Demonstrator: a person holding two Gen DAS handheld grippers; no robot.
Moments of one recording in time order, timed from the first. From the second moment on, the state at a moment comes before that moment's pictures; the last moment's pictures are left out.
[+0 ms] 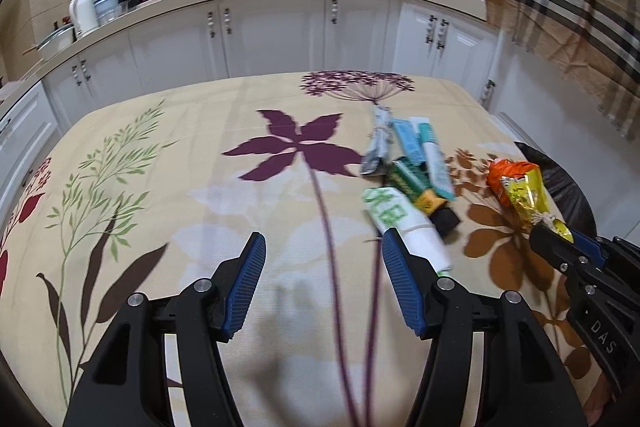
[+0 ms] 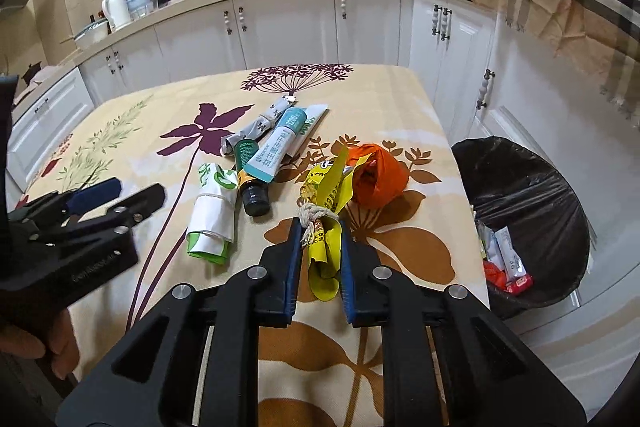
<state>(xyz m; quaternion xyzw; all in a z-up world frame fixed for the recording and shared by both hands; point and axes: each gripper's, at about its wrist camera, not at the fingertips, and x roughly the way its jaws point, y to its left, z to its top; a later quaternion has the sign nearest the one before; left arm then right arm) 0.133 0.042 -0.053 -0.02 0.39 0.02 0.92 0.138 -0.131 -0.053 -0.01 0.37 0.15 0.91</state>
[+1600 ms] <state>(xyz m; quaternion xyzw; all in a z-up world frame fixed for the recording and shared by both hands) 0.148 0.015 -0.068 -0.01 0.40 -0.03 0.91 0.133 -0.132 -0.067 -0.01 0.39 0.16 0.90</state>
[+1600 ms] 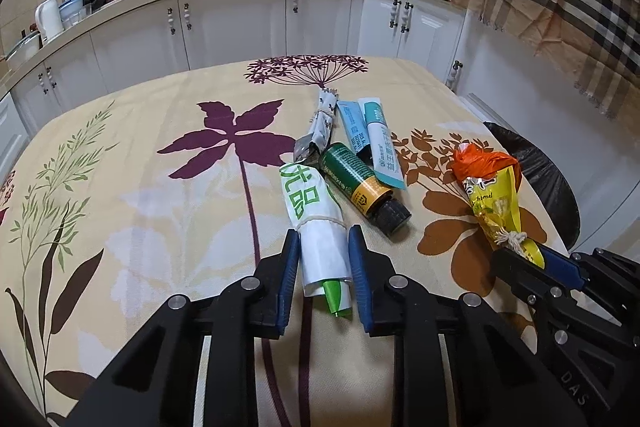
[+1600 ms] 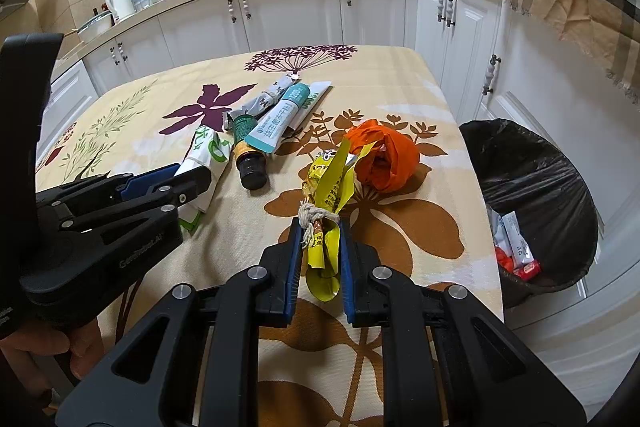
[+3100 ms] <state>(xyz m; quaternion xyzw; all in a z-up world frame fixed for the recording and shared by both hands) 0.142 -0.010 -0.004 -0.01 0.31 -0.09 0.95 0.167 -0.243 -0.030 -0.01 0.29 -0.04 0.96</state>
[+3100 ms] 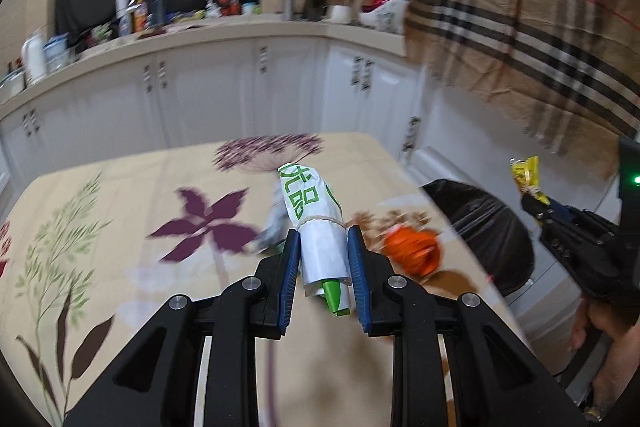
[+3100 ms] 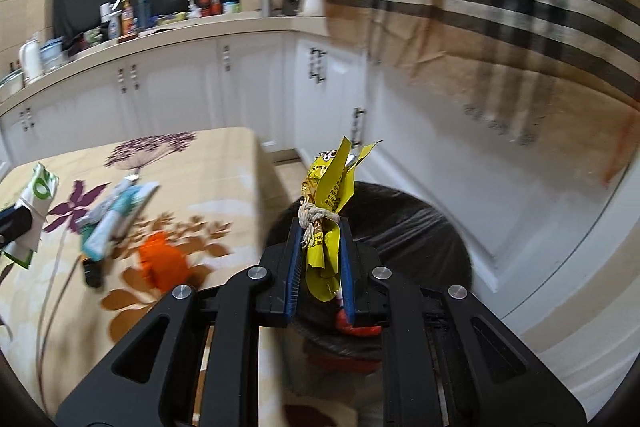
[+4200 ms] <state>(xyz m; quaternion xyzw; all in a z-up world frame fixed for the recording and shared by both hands) 0.233 -0.186 -0.027 0.06 0.32 -0.19 0.93 0.219 -0.331 -0.070 0.04 0.31 -0.11 0.94</state>
